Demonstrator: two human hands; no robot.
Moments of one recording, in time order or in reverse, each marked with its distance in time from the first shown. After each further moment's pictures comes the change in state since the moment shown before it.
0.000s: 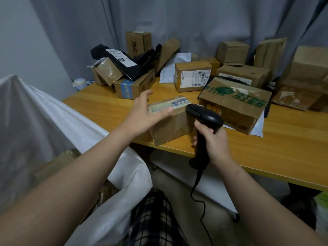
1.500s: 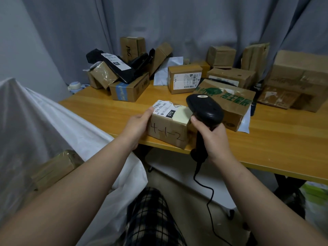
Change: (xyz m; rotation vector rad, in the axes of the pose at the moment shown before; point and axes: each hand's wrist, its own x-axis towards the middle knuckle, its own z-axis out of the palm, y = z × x) left_hand -0.010 -0.003 0.024 -0.486 0.034 -0.406; right_hand -0.025 -0.028 -0.008 0.066 -0.060 -0.240
